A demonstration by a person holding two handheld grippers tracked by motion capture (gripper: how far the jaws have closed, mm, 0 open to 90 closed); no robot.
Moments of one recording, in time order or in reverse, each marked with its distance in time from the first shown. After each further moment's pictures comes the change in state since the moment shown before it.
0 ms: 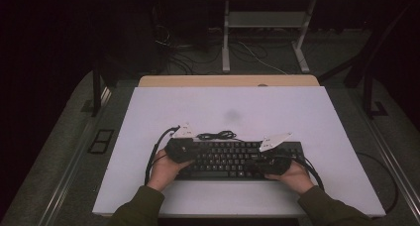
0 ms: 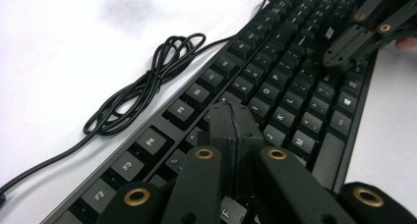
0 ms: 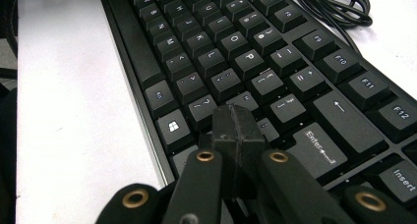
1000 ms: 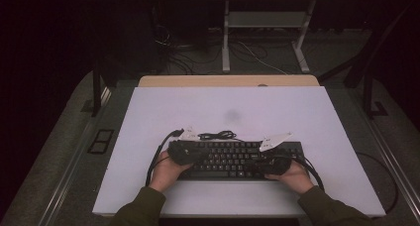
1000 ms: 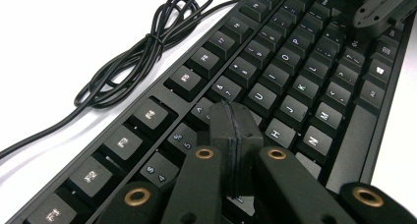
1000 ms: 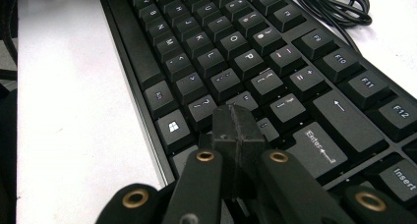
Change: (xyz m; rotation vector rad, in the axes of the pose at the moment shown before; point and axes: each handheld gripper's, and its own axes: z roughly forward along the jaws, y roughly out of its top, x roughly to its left) left arm 0.001 -0.008 0.014 0.092 0.014 -0.001; right arm 0.000 0.000 0.000 -0.001 0.000 0.006
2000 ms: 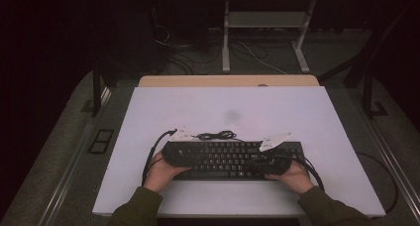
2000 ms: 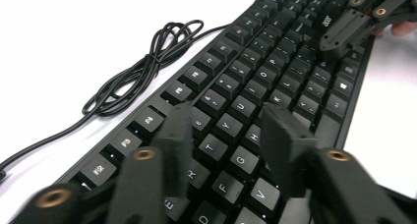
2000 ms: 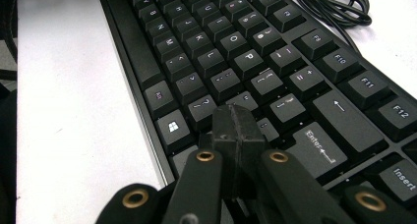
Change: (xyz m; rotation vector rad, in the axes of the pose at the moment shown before) left arm -0.003 -0.005 -0.021 -0.097 -0.022 0.003; right arm 0.000 0.000 0.000 -0.001 -0.001 -0.001
